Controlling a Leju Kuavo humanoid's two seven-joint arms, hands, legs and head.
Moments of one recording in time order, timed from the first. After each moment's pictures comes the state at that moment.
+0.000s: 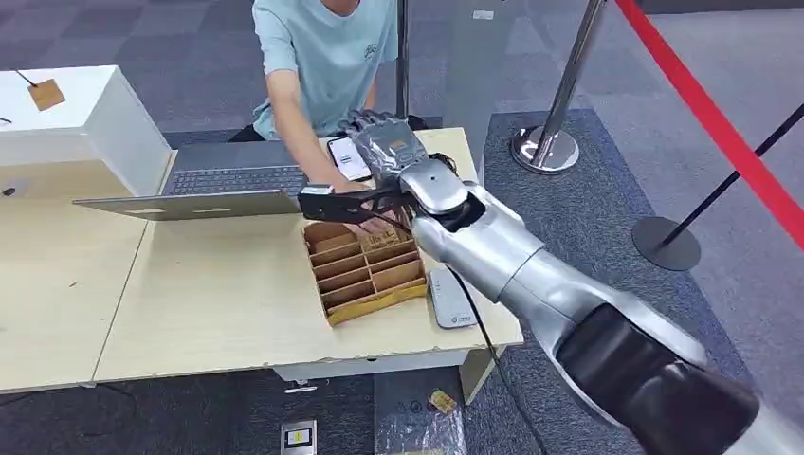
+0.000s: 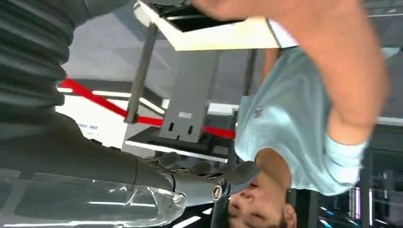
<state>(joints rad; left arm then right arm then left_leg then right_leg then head) -0.12 0.02 -1.17 -0.22 0.73 0.38 0.19 -1.05 0.02 0.94 -0.91 0.80 -0.10 0.31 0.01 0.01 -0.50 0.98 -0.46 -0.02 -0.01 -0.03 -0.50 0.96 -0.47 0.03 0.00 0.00</state>
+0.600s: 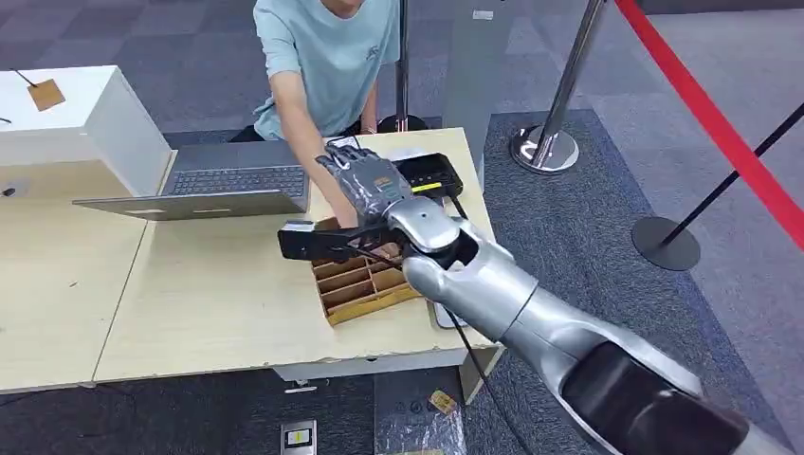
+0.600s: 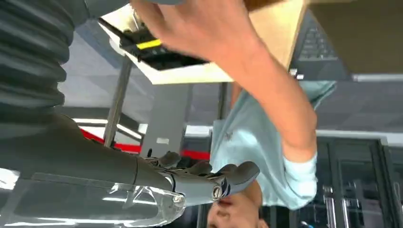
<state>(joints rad) -0.12 0.02 -1.17 -0.22 0.75 0.38 0.20 -0.90 0.00 0.93 -1.14 0.75 -0.02 0.36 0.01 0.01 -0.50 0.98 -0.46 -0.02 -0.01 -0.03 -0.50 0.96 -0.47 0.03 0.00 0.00</state>
